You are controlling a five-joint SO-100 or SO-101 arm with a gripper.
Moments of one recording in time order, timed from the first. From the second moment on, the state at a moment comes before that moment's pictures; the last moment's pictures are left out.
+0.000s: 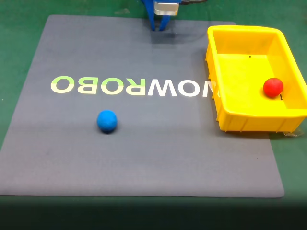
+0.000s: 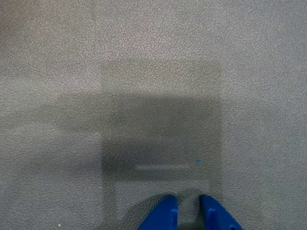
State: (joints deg) arm 3.2 189.8 175.9 78.3 -92.3
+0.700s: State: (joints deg) arm 2.2 189.8 175.9 78.7 -88.9
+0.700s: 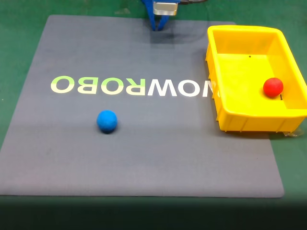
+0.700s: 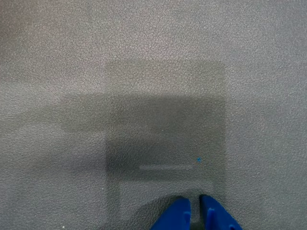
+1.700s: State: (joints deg) arm 16.9 141.9 134.2 56.8 -95.0
